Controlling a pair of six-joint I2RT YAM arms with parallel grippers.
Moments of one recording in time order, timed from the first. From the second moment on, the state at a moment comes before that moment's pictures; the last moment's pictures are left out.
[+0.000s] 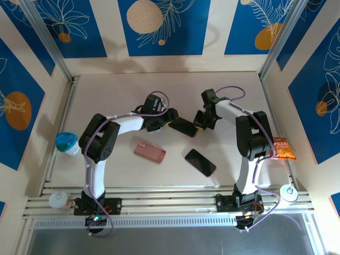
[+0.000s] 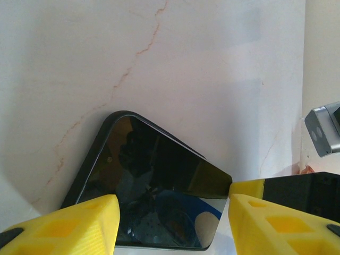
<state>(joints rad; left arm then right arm) -0.56 2.04 1.28 0.06 0.42 -0.89 0.28 1.93 1.31 -0.72 -0.23 0.65</state>
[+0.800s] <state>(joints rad) -0.56 2.07 1.26 0.13 0.44 -0.94 0.35 1.94 1.28 -0.69 -0.09 0.70</state>
